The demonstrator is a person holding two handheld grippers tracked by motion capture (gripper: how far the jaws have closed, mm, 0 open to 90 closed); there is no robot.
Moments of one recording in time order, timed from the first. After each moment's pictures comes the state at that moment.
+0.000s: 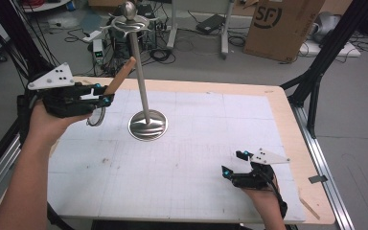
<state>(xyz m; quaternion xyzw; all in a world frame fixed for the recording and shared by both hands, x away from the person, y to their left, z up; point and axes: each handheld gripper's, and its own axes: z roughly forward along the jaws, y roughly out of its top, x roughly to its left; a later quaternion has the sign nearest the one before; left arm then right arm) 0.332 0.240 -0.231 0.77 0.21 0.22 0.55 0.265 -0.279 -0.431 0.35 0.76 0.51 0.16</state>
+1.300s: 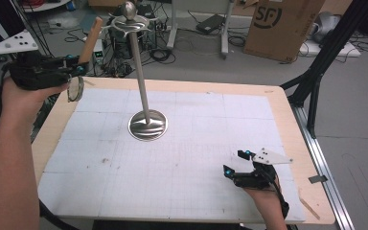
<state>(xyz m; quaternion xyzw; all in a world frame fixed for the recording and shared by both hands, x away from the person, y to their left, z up) 0.358 0.281 -0.192 0.73 0.28 0.26 0.56 0.263 -0.282 -0.427 0.35 0.76 0.52 0.17</state>
